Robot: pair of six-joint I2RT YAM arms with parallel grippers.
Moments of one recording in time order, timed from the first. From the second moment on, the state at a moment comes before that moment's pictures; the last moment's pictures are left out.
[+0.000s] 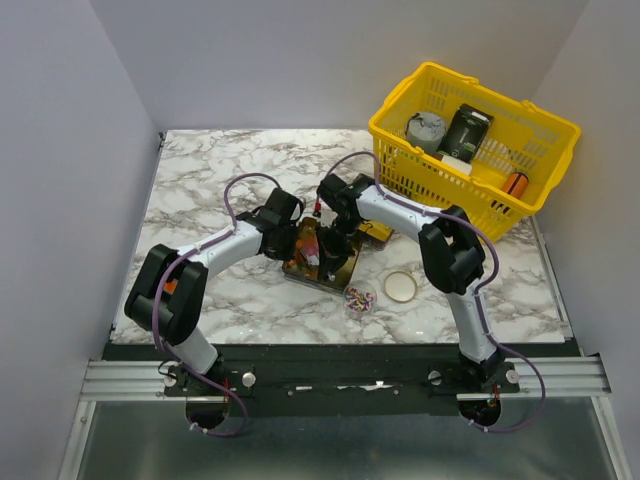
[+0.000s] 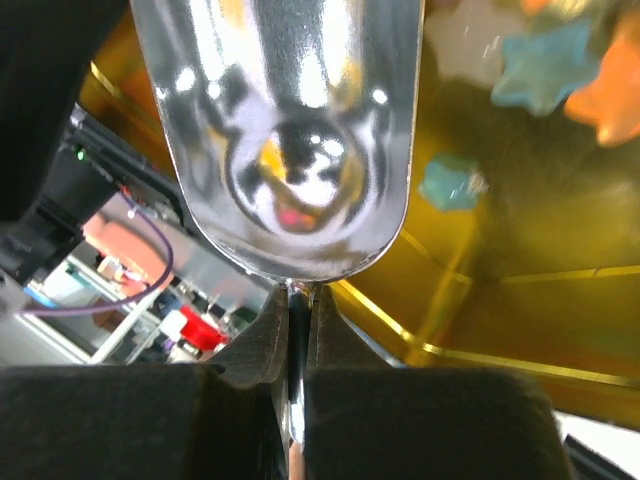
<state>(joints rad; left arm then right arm) -0.50 1.62 1.00 -0.46 0.03 -0.26 0.70 2.19 1.76 -1.06 -0.58 0.46</state>
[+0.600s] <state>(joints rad) -0.53 1.62 1.00 -0.44 0.00 -0.26 0.66 2.26 1.81 -1.01 -0.53 0.49</state>
